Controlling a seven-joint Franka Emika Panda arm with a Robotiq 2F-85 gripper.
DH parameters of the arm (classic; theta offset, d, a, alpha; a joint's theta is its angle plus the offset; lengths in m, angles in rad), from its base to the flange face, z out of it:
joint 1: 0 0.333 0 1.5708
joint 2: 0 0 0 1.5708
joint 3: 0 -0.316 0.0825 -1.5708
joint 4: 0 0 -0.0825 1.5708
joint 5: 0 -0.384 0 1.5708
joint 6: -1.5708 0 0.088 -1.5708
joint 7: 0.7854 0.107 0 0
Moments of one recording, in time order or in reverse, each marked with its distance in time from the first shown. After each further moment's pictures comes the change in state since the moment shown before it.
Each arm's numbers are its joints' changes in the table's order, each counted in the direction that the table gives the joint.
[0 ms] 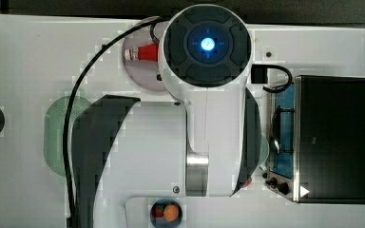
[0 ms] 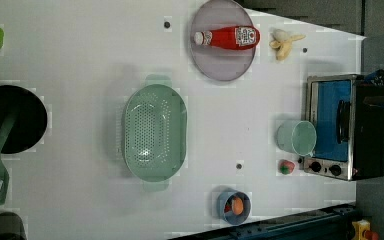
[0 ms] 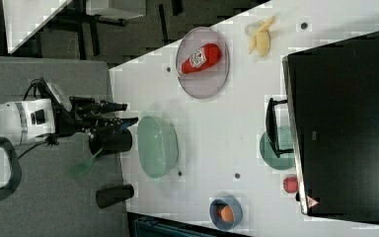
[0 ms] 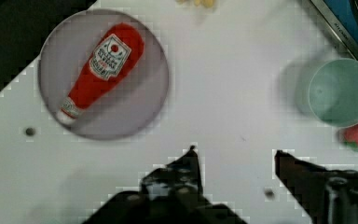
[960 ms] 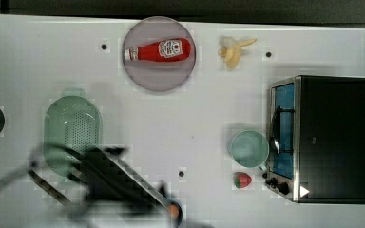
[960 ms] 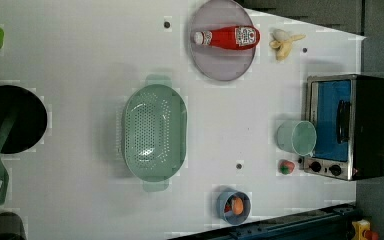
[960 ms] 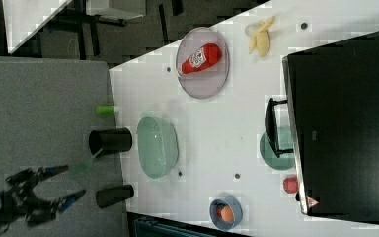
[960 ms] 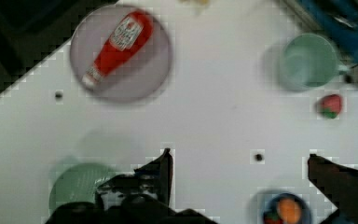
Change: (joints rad) arm 0.014 0.472 -0.242 -0.249 0.020 0.040 0.156
